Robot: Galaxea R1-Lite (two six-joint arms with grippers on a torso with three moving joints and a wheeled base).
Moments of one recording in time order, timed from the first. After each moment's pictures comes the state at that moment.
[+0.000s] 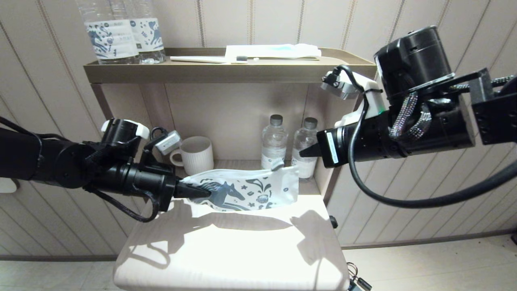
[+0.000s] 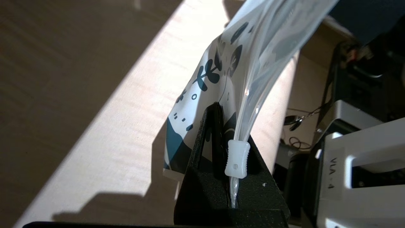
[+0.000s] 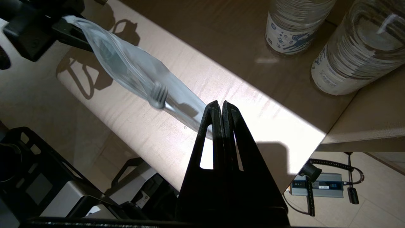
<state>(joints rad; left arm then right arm) -0.23 1.86 -1.10 0.07 -0.96 0.46 0.56 1.65 -1.50 0.34 0.14 0.13</state>
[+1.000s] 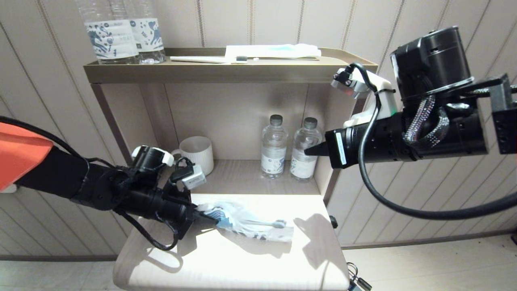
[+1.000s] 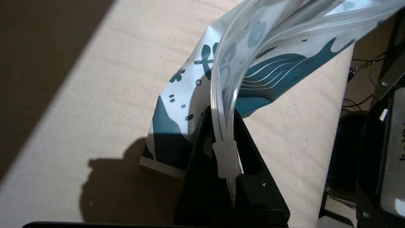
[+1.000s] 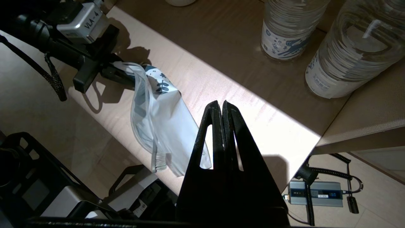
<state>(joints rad) -0.32 1.95 -1.00 -0.02 -0.77 0.62 0.56 1.61 -1.41 0.26 0.15 0.12</state>
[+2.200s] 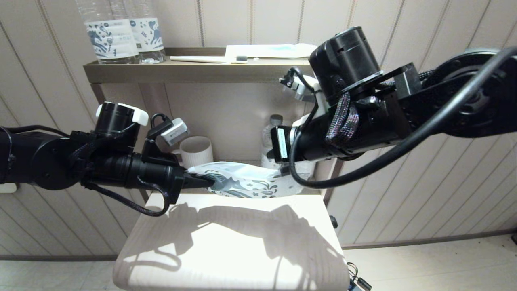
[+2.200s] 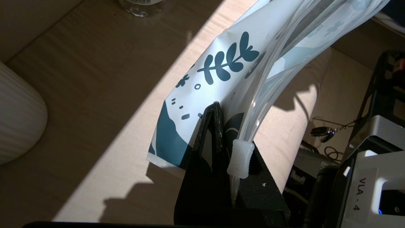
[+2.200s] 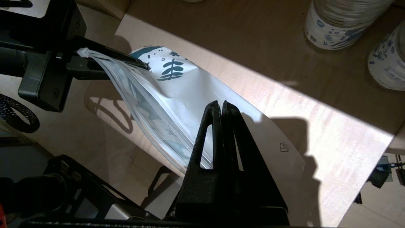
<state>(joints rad) -0.31 1.76 -1.10 0.01 -0.75 0.37 0.72 1.82 -1.74 0.47 0.00 0.37</state>
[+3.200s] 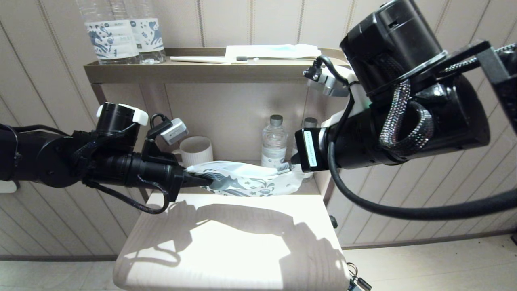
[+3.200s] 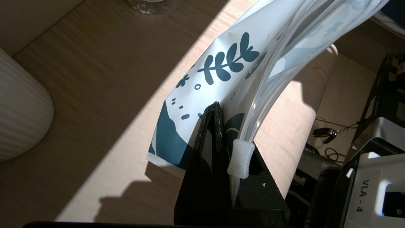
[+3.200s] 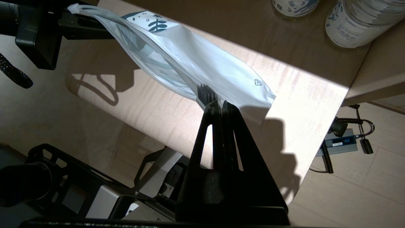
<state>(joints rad) -0.30 1.78 -1.11 0.01 -0.75 0.36 0.78 1.71 -1.72 0.63 -0.14 0.41</state>
